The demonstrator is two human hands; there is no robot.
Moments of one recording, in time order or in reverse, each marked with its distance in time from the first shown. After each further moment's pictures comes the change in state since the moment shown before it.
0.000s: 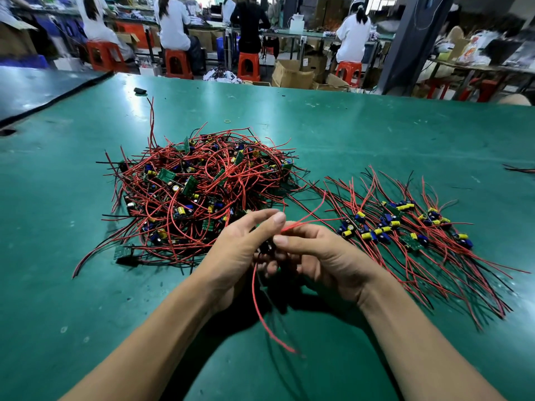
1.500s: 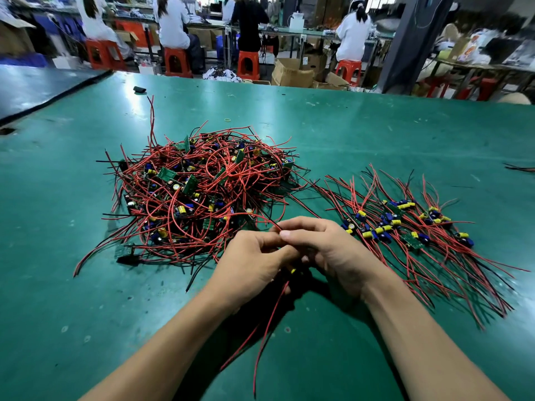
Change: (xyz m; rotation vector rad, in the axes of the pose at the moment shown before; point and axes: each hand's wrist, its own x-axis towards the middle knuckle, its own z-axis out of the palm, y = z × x) left_hand -0.010 -0.009 0.008 0.384 -0.011 0.031; right_hand -0.001 -0.005 -0.005 -0.226 0.203 0.013
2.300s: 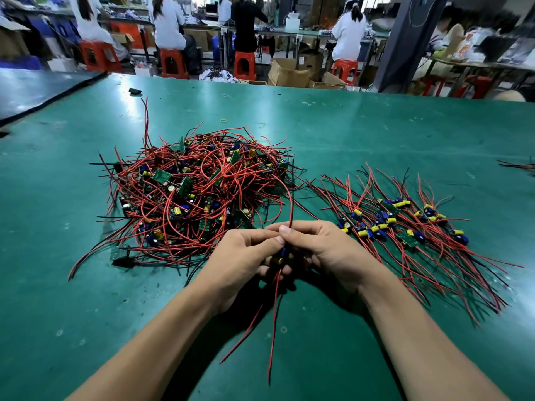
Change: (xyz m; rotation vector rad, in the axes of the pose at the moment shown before) left_hand 0.007 -0.005 -0.009 -0.256 -0.018 -0.038; right_hand 0.003 0.008 -0.009 0.072 -0.076 0.016
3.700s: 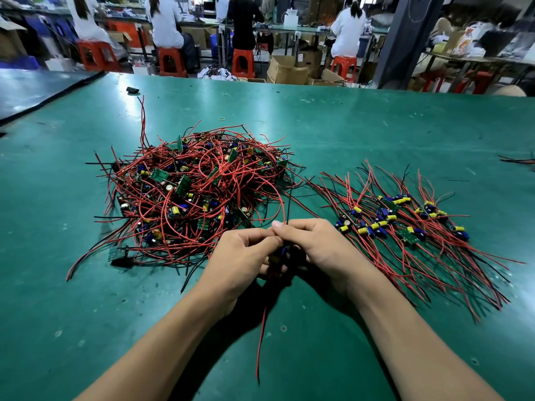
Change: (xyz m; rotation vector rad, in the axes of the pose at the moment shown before) left_hand 0.001 -0.003 0.009 0.100 0.097 0.033; right_hand 0.004 0.003 0.013 -0.091 0.176 -0.014
